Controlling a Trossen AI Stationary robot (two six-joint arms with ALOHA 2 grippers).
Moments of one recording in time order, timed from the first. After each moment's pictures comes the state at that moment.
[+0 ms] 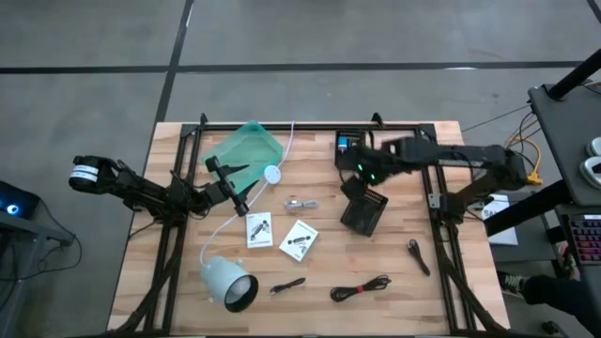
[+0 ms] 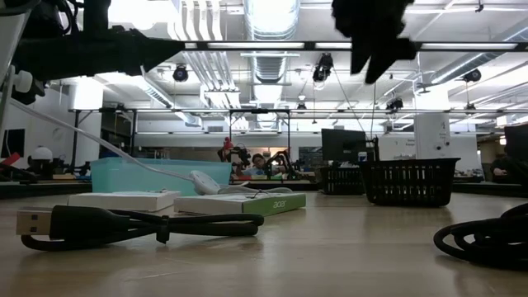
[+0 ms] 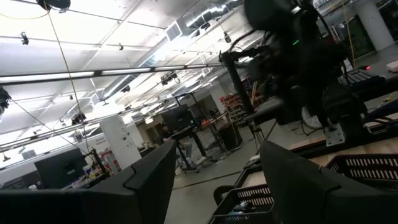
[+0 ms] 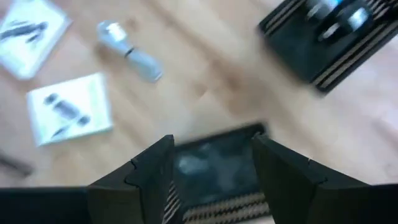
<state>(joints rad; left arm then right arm) -0.06 1.16 0.08 1.51 -0.44 0.64 -0.08 1.45 1.37 -1.13 0.13 0.75</state>
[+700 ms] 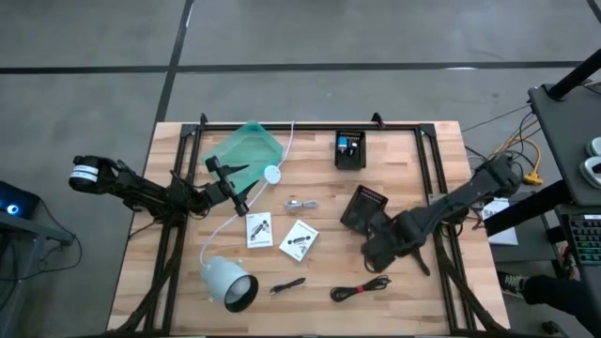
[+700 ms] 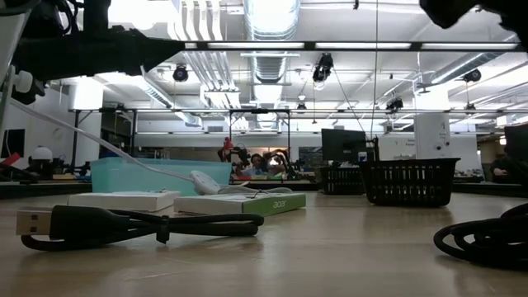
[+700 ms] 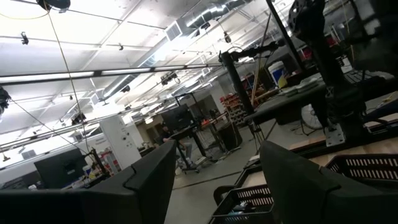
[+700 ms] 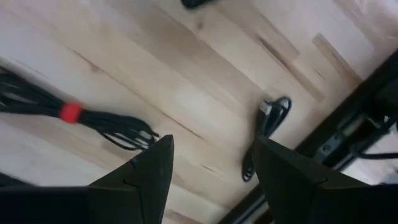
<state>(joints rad) -0.06 1.16 0.08 1.51 -0.44 0.64 0.50 1.59 1.33 -1.42 -0.07 1.44</state>
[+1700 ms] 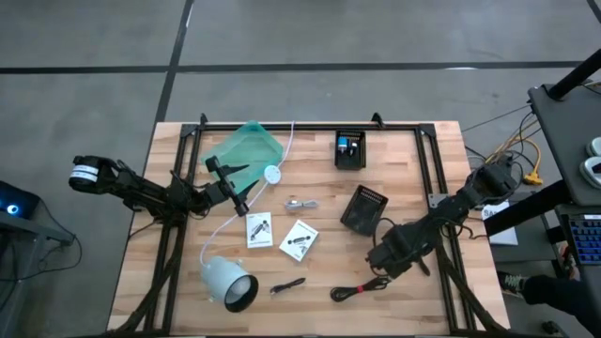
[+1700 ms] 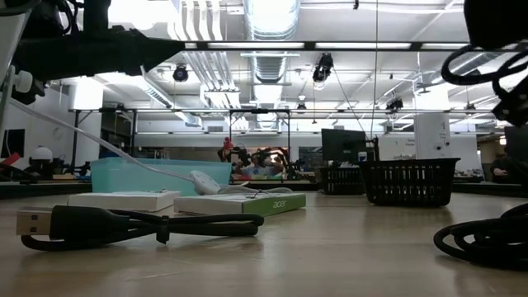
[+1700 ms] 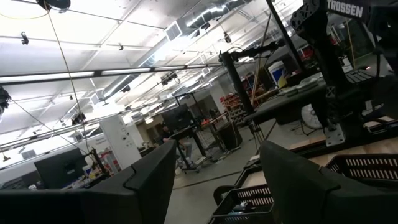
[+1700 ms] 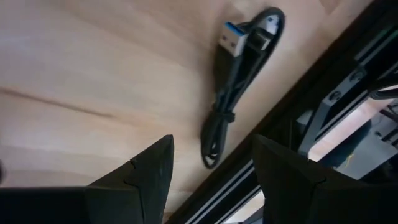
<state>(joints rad) -0.06 1.16 0.08 1.51 -0.44 0.64 0.54 1.63 0.92 -1.20 -0.38 1.53</state>
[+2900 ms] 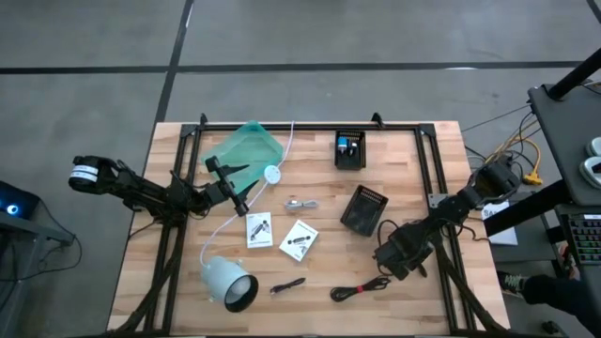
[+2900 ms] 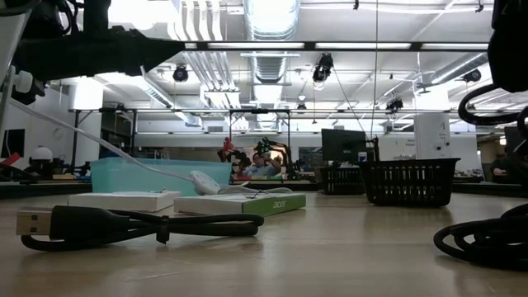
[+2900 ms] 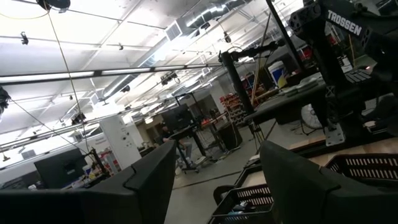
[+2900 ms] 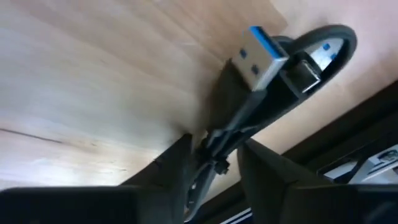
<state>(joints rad) -0.06 1.16 0.08 1.51 -0.44 0.64 0.55 1.60 0.69 -0.92 -0.43 1.44</state>
